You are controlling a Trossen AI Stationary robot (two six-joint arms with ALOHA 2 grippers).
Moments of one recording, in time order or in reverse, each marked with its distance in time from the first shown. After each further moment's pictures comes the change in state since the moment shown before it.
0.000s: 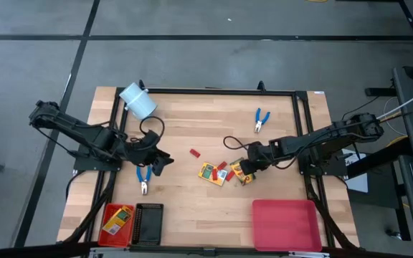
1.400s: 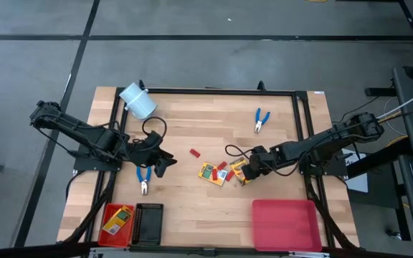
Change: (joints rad) left arm 0.000 0.023 0.000 0.061 -0.010 0.047; right arm 0.105 -0.001 0.001 -0.019 0.066 0.089
